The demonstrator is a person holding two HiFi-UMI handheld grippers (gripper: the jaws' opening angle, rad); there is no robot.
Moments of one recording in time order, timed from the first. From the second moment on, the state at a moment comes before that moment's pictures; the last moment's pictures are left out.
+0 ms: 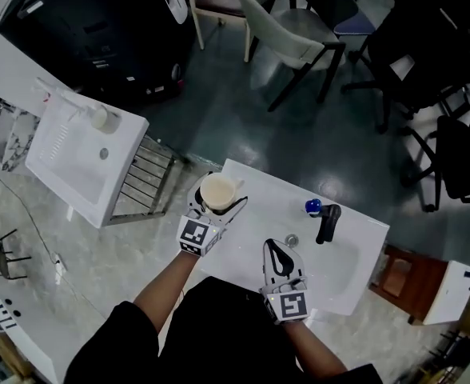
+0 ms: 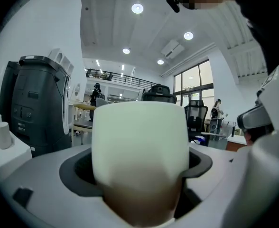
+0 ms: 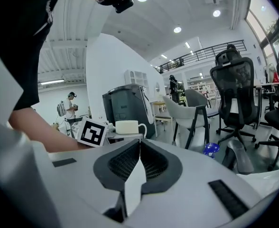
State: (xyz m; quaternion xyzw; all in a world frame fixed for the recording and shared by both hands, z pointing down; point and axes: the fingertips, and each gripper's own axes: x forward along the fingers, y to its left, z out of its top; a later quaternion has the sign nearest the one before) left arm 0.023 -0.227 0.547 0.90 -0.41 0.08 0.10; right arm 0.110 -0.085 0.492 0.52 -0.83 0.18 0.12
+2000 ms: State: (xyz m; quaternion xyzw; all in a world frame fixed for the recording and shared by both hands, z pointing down) left arm 0.050 -0.260 0.701 0.91 -0.34 0.21 0.12; right arm 0.139 -0.148 0.552 0.51 -0.82 0.23 0.12
